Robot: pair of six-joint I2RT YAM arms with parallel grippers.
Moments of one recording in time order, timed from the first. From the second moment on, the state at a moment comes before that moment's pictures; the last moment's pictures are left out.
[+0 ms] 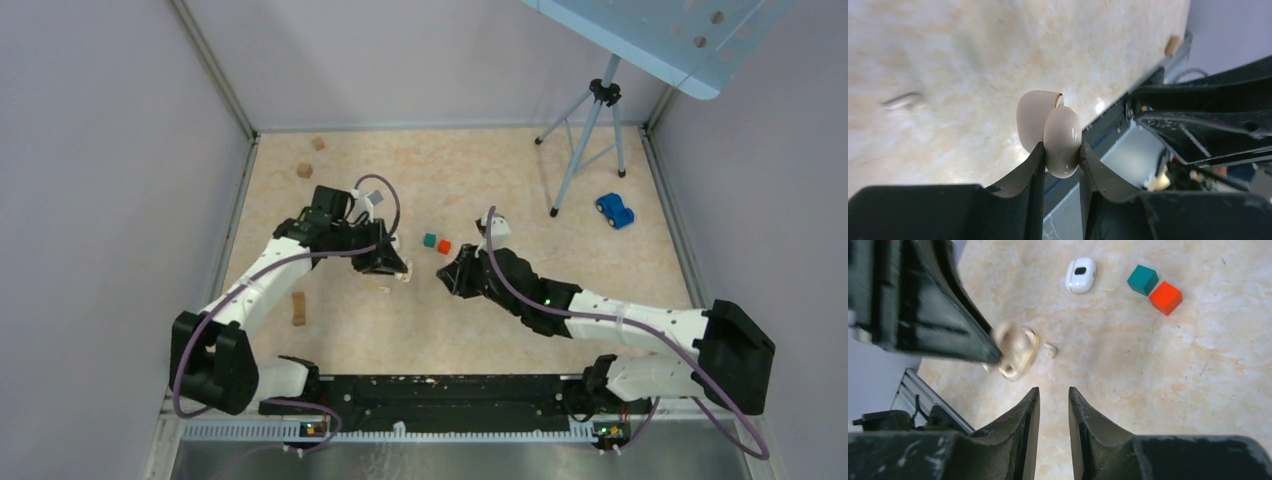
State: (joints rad) left arm -0.33 1.33 0.94 -0.59 0.76 -0.45; right arm 1.04 1.19 0.67 0.15 0.29 0.73
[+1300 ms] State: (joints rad) left arm 0.15 1.20 0.86 -0.67 0.55 -0.62; right arm 1.21 2.03 1.23 0.10 0.44 0.60
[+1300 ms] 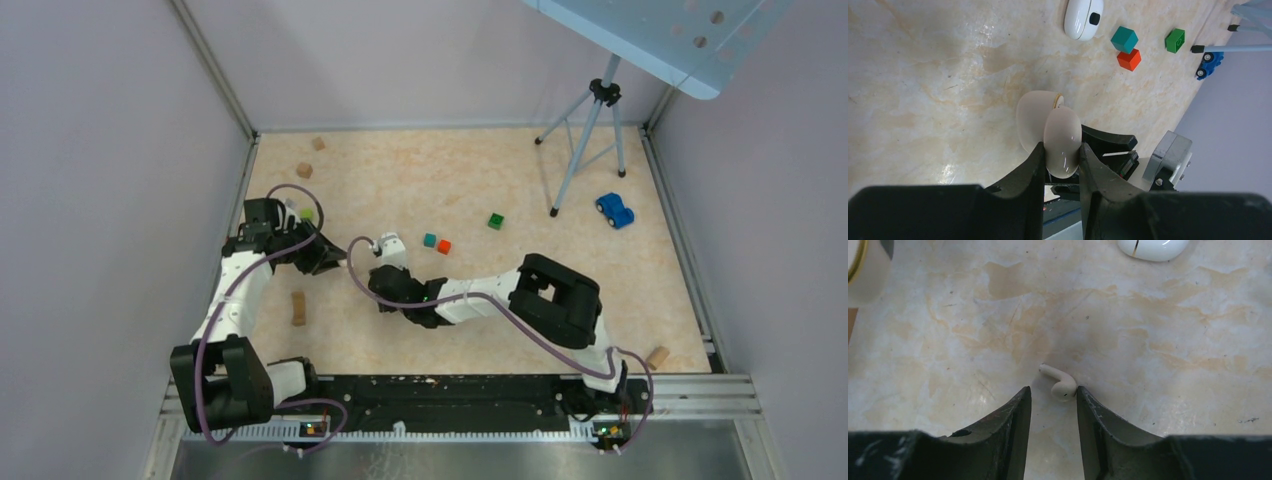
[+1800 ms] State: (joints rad) left arm 0.15 1.20 0.86 -0.67 0.57 -0.61; right arm 1.22 2.09 1.32 0.01 0.53 0.59
